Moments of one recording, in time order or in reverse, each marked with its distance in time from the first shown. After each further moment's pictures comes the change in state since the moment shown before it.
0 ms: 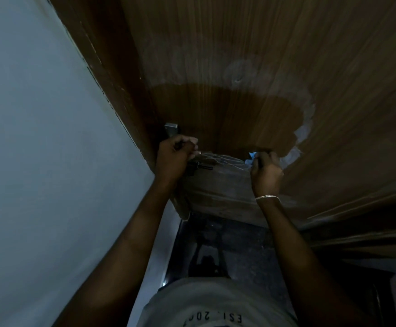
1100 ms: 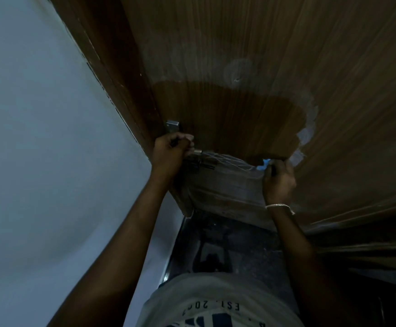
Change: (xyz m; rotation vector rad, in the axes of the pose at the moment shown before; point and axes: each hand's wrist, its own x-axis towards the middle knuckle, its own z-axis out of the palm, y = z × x) left_hand 0.000 0.006 -0.001 0.078 0.073 -0.025; right_hand -0.003 0.033 -0.011 0.009 0.012 0.059
